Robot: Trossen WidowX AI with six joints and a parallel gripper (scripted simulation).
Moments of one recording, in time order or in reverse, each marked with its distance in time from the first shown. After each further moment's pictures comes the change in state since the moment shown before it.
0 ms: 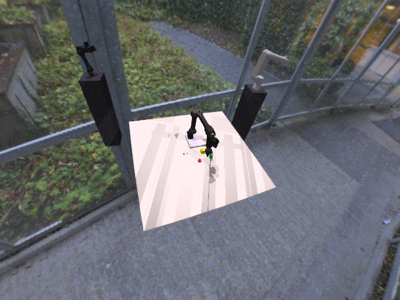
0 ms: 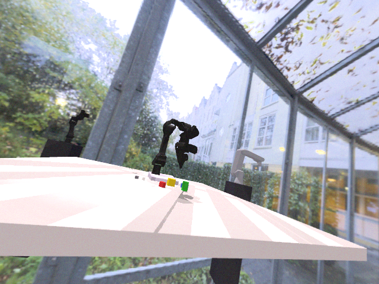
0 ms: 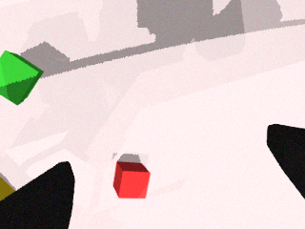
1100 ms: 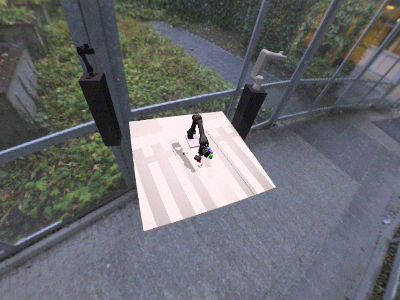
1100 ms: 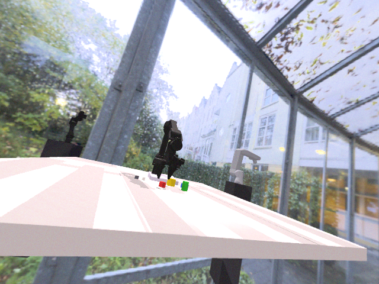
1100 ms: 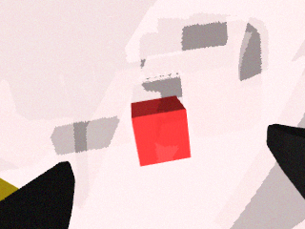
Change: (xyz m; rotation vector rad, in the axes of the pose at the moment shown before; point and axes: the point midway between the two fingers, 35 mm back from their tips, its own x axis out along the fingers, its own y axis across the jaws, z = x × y) arm 0.080 0.012 -0.075 0.370 0.168 0.257
